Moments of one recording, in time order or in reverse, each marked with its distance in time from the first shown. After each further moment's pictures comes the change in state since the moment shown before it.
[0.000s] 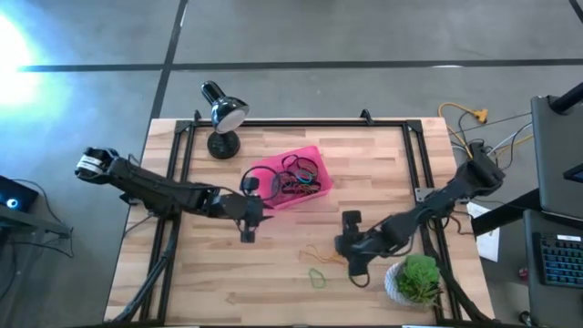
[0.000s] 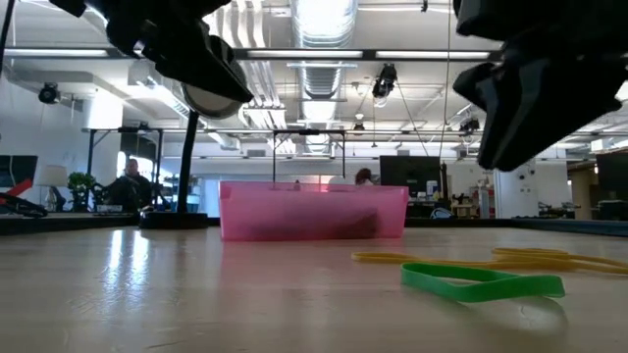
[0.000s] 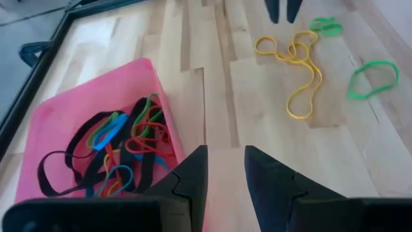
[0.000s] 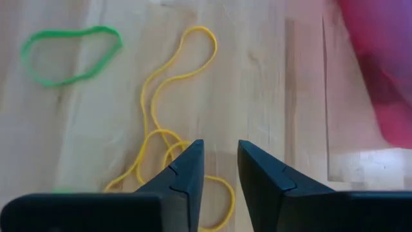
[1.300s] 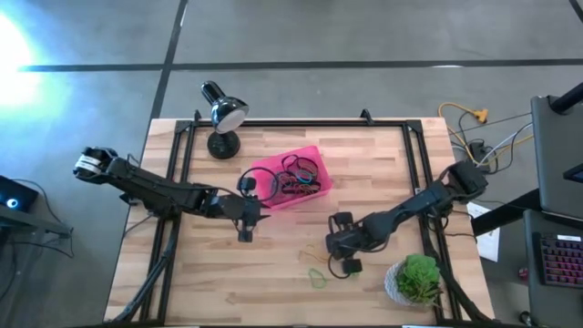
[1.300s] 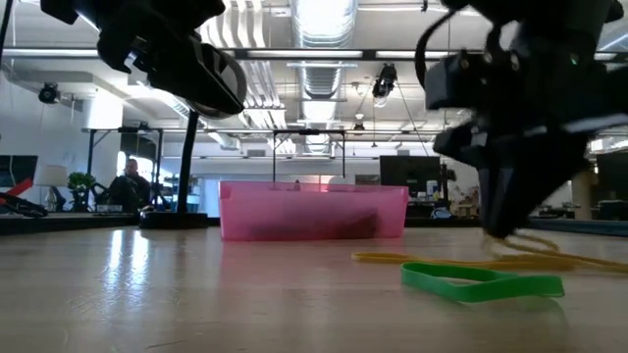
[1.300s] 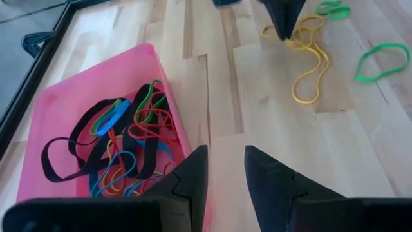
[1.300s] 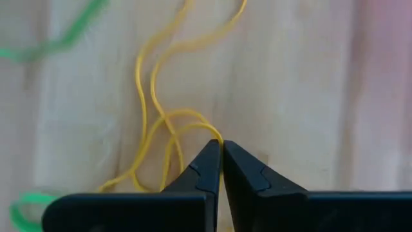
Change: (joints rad) left arm -0.002 -0.022 -0.048 0.003 -0.017 0.001; right arm -0.113 0.167 0.030 0.016 -0.224 -0.052
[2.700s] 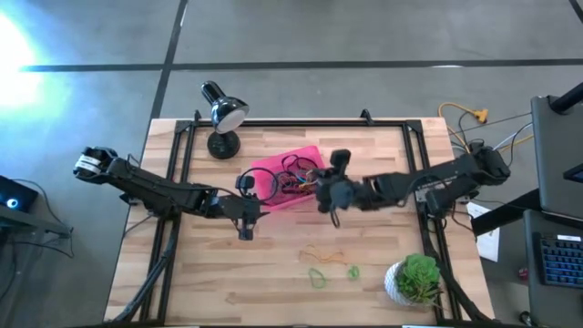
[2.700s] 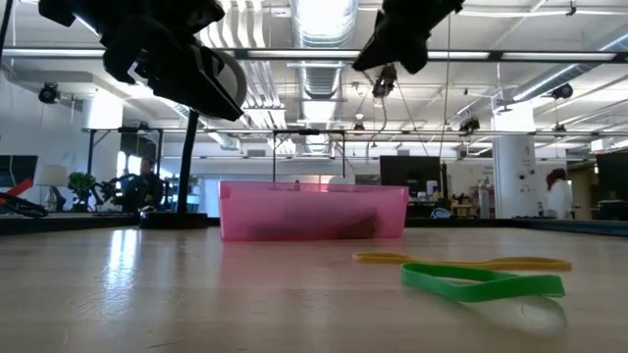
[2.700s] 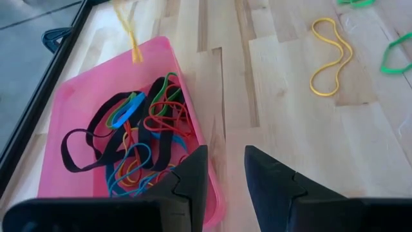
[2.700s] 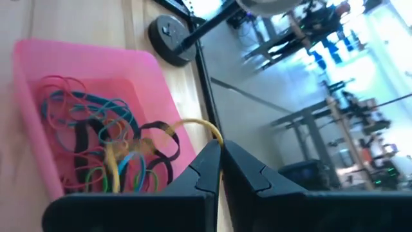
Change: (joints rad) left arm 0.000 0.000 -0.013 -0.002 -0.057 0.008; right arm -0.234 -0.257 0.142 0.216 0.700 -0.665
